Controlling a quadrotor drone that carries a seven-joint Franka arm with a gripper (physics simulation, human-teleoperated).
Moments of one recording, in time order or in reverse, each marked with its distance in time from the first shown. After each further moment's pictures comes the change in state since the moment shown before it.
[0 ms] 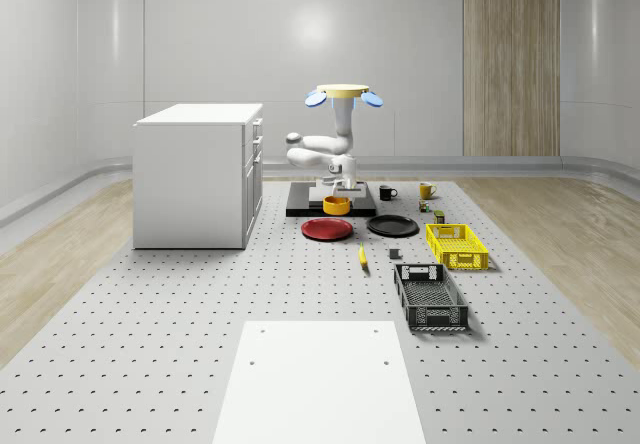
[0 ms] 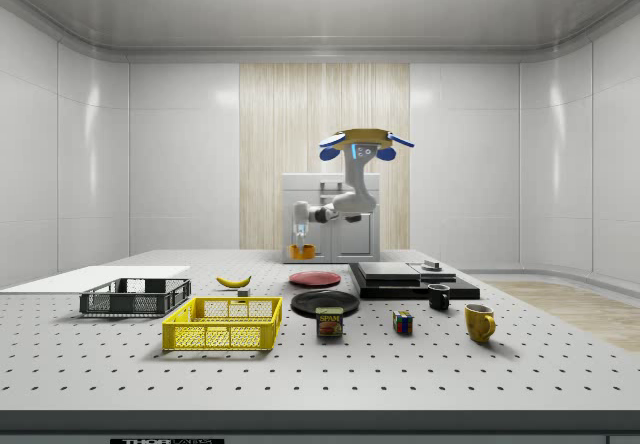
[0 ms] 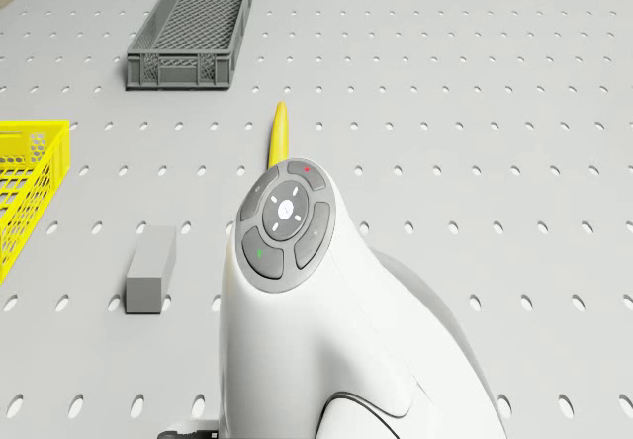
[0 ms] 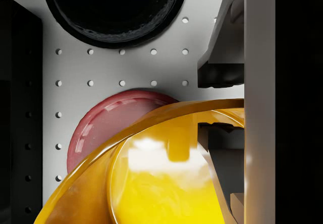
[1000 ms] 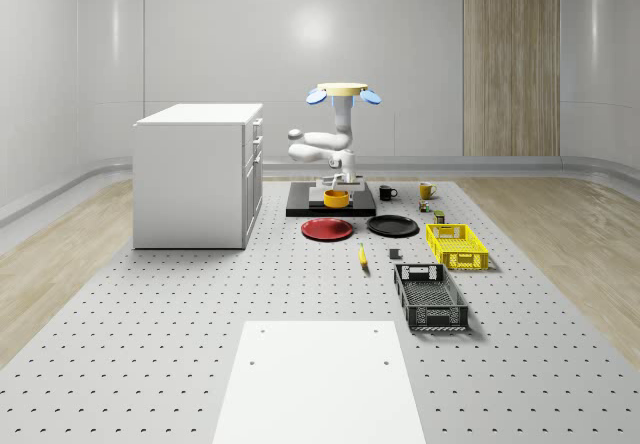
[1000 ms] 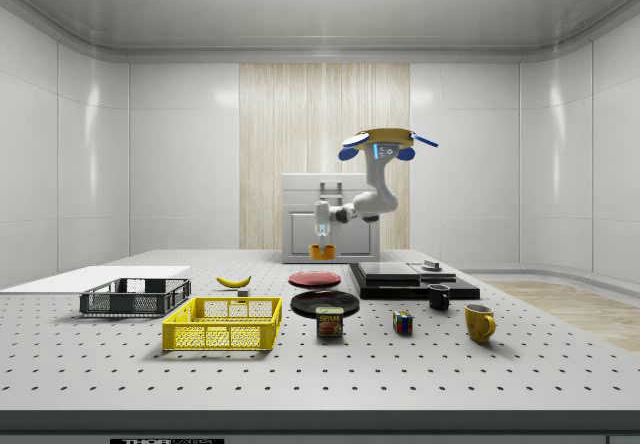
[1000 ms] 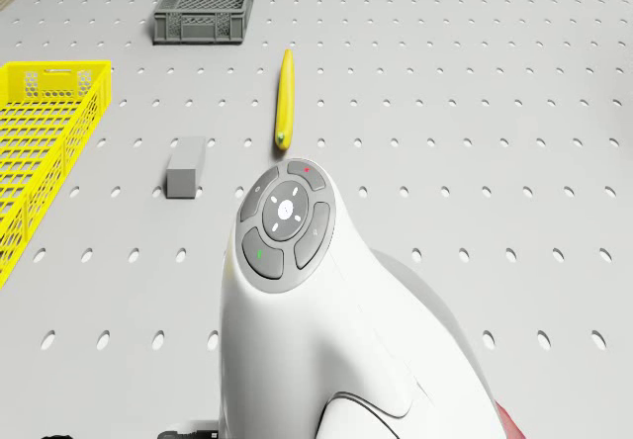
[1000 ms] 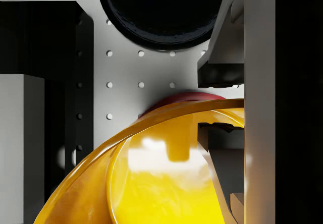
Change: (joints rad) arm 0.000 -0.001 0.000 0.000 0.000 0.001 0.000
